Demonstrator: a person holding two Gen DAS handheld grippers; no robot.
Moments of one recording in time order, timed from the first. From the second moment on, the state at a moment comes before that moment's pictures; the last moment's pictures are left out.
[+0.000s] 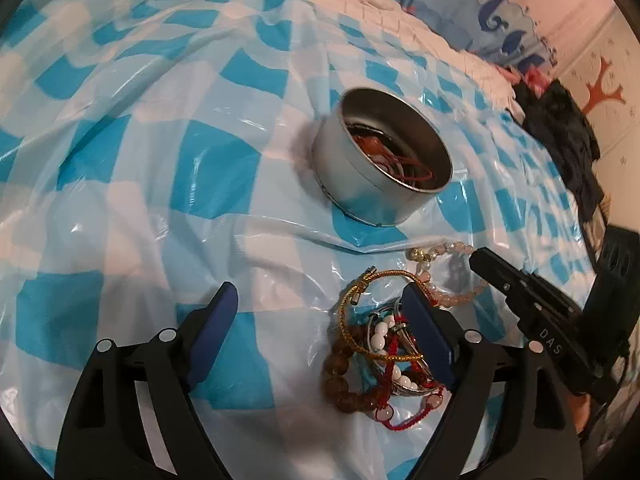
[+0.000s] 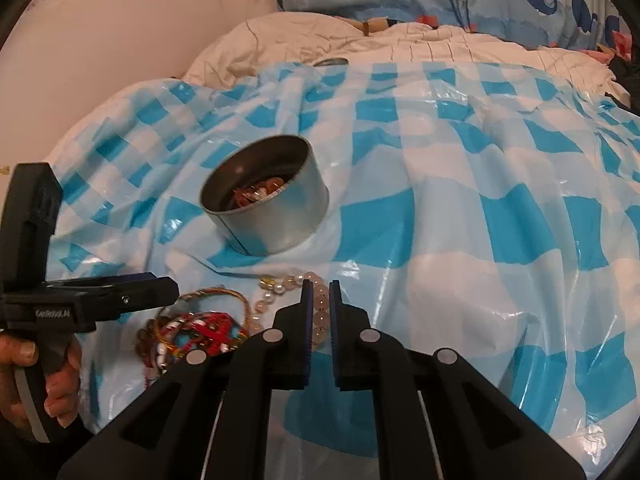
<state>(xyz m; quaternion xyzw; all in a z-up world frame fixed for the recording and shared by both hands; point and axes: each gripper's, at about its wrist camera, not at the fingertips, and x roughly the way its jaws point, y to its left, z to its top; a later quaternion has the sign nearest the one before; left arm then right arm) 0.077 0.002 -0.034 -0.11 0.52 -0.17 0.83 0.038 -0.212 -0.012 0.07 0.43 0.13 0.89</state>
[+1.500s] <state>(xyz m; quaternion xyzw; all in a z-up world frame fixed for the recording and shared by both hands) 0.073 -0.020 -0.034 0.02 0.48 -0.15 0.86 0.039 -0.205 -0.031 0.05 0.45 0.12 0.88</state>
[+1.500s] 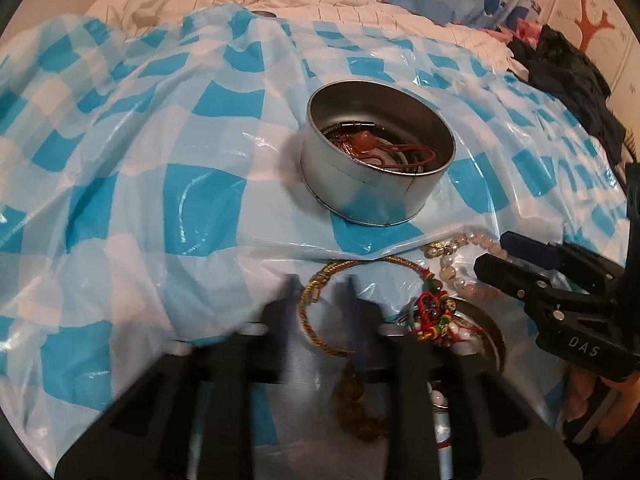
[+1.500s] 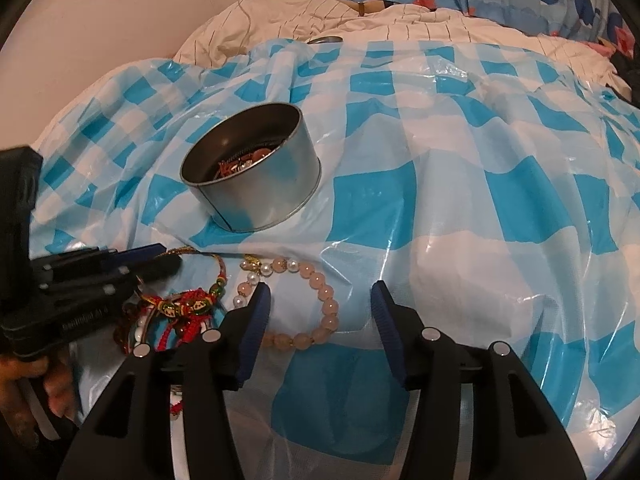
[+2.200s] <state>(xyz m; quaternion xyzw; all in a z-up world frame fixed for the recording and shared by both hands) 0.078 0.000 -0.035 -0.01 0.51 -0.14 0.85 0.032 -0.195 -0.027 0.00 0.45 0.13 0.88</state>
